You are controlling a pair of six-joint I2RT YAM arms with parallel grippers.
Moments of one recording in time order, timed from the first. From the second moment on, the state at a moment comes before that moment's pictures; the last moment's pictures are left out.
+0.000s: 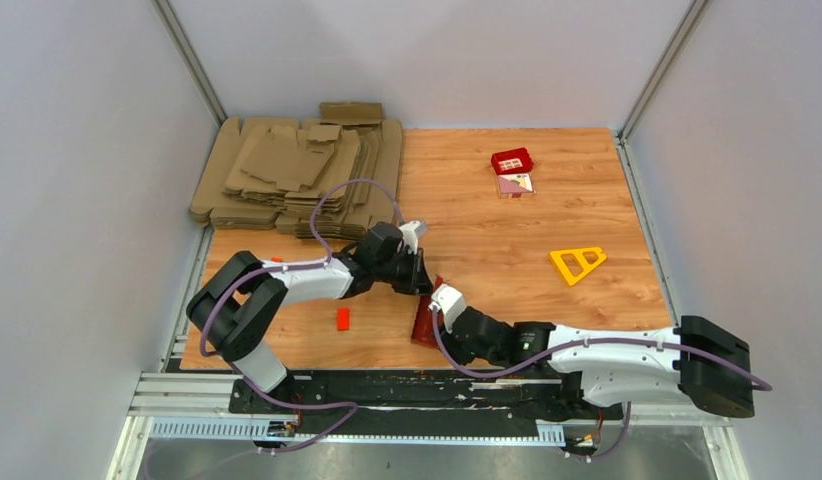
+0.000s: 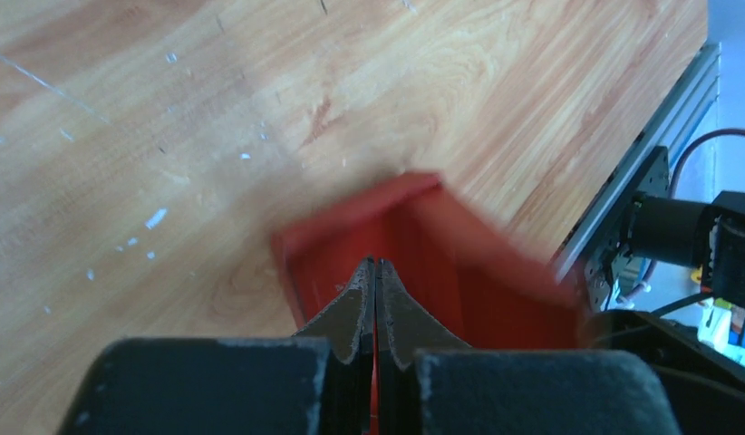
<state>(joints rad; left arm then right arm) -0.75 1.63 0.79 0.14 0.39 -0.60 1.28 1.09 0.46 -0.14 0.25 0.31</state>
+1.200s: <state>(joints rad) -0.71 0.95 0.52 -0.16 0.09 -0.56 0.68 0.81 0.54 -0.22 -0.14 0.37</state>
